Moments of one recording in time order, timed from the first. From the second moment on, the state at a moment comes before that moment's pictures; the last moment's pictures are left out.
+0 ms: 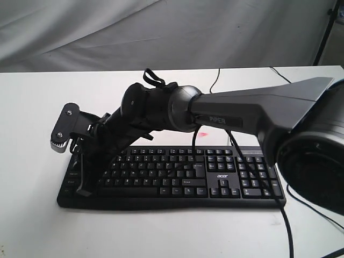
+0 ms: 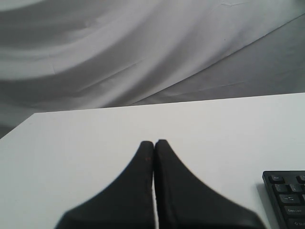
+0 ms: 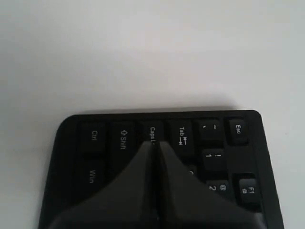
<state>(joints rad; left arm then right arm) 0.13 0.00 -0.01 0.03 0.19 0.09 0.54 2.33 -1.73 0.74 0.57 -1.25</state>
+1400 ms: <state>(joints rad) 0.13 0.00 -0.01 0.03 0.19 0.09 0.54 2.36 -1.74 0.72 0.55 -1.24</state>
